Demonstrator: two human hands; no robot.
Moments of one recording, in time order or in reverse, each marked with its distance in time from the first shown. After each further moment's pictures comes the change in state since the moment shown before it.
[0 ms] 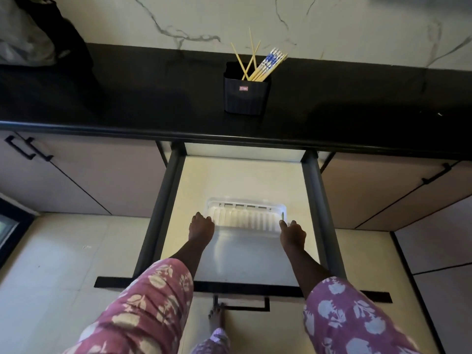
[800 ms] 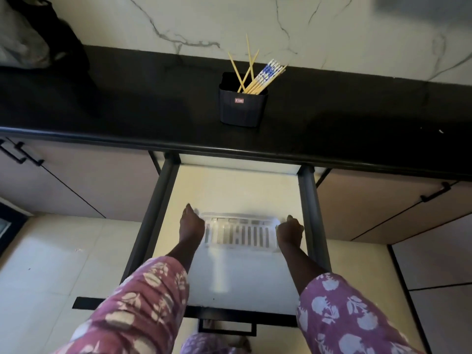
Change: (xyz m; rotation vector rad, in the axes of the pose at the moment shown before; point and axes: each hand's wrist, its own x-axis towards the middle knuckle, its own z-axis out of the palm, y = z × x) left_hand 0.030 0.033 -0.016 -0.343 0.162 -0.055; right_hand 0.036 -0.041 -0.029 -0.033 0.074 -0.023
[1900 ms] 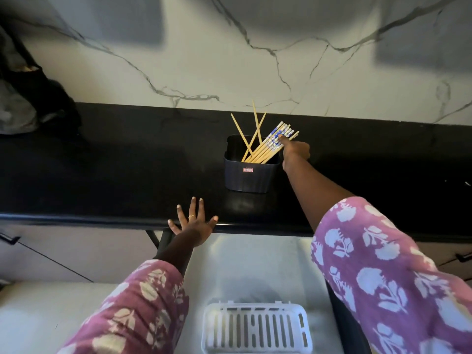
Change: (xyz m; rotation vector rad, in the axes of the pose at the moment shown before) left_hand 0.172 0.130 -0.051 0.556 -0.179 0.199; right_hand 0.175 -0.324 -0.104 0.949 0.061 0.047
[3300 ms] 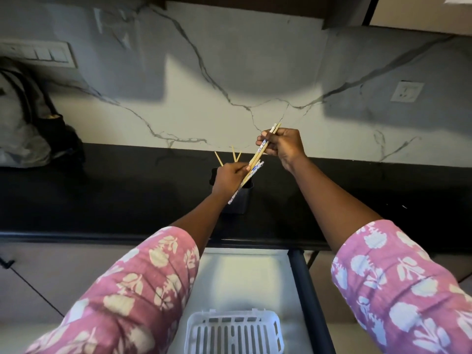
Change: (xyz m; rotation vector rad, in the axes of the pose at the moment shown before) left_hand -0.097 0.154 -0.122 -0.671 0.393 0.658; right_hand -0.108 -0.100 -0.099 0.036 -0.537 -0.527
